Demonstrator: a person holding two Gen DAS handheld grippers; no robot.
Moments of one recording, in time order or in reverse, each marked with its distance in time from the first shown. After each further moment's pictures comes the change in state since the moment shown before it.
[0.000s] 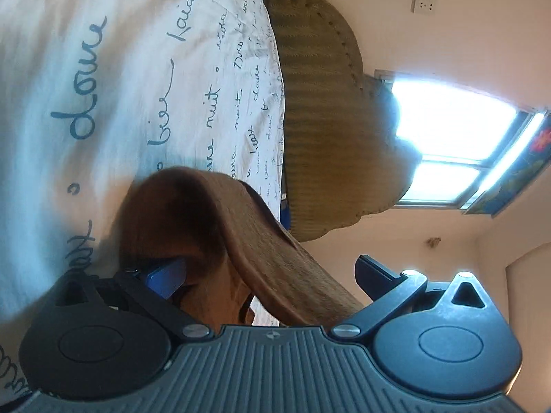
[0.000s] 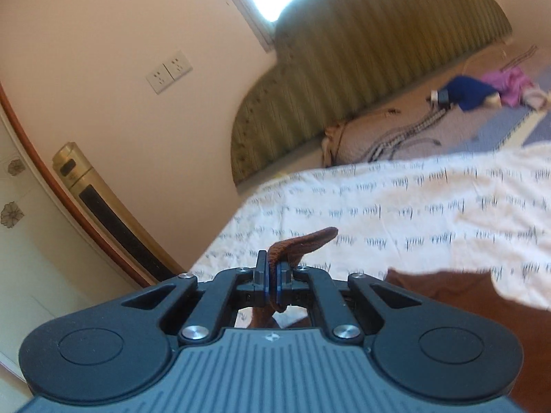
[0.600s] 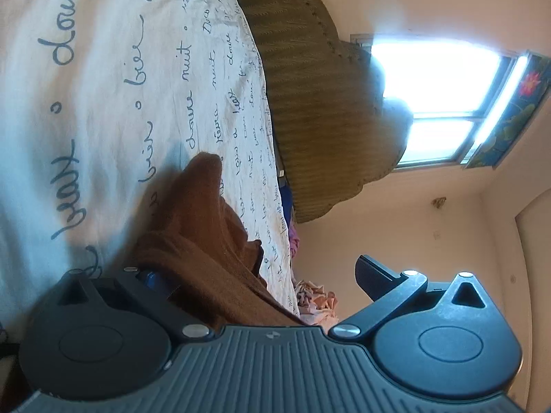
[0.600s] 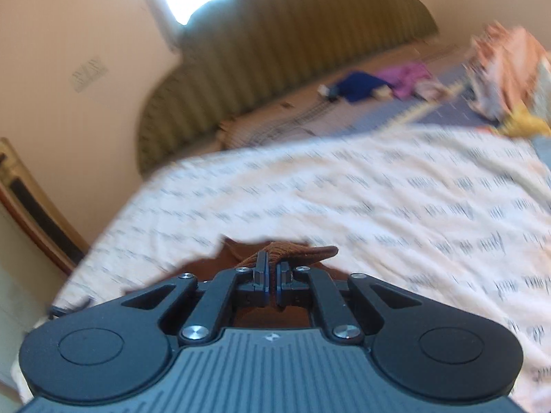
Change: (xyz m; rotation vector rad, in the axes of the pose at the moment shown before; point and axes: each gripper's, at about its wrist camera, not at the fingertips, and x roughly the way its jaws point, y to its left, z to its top) left arm 0.004 -0.008 -0.043 0.187 0.072 0.032; right arm -0.100 -0.164 -0.045 0.046 0.056 -0.283
